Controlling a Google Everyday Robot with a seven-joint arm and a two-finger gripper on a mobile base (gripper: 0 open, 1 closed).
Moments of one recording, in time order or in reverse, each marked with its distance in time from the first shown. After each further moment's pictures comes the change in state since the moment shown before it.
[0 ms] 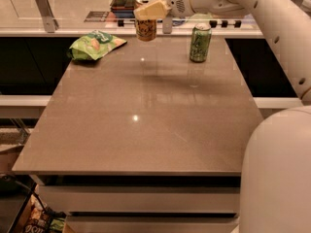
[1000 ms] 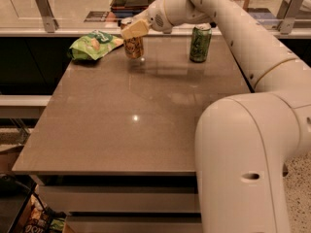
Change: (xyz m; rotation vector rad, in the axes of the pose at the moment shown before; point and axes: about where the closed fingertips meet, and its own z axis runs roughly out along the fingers) arm 0.054 0.008 0.077 -0.105 0.134 0.071
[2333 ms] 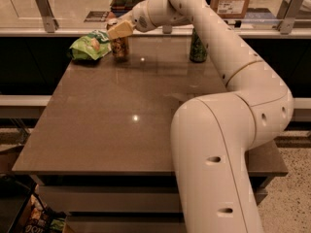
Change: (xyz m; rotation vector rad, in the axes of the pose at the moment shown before) arm -0.012 -0.004 0.061 -0.036 -0.034 -0.015
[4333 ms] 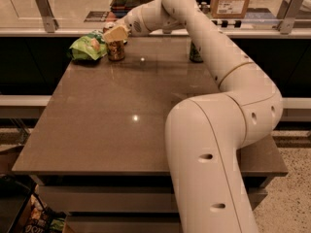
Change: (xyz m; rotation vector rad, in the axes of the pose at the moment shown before) arm 0.007 0.007 0.023 -0.035 0.003 0.016
